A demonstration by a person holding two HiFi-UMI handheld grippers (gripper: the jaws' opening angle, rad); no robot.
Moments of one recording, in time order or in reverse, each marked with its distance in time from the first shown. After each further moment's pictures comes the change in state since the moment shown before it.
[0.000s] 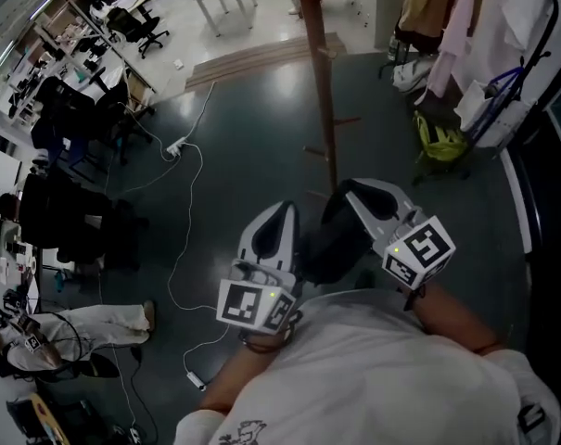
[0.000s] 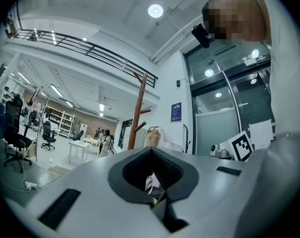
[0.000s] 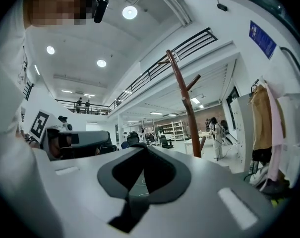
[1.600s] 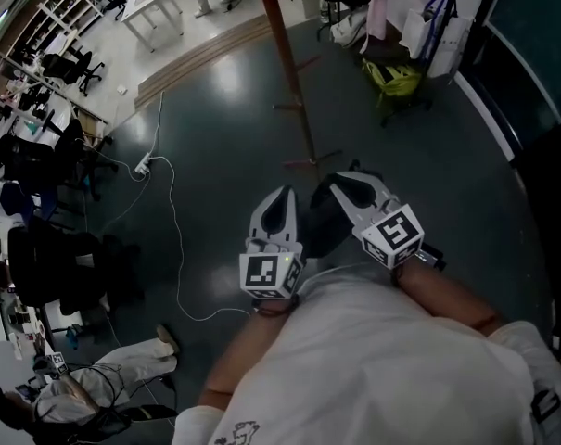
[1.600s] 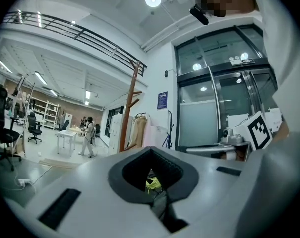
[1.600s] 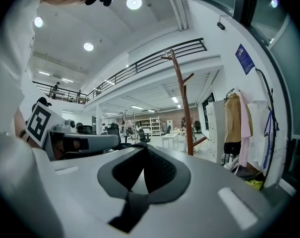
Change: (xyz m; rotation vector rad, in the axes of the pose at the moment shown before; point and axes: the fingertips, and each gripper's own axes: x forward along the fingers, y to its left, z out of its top) left arm -0.103 0.024 -0.106 0.013 0.135 -0.186; right arm -0.030 0.121 -0.113 -0.045 0.061 -0.305
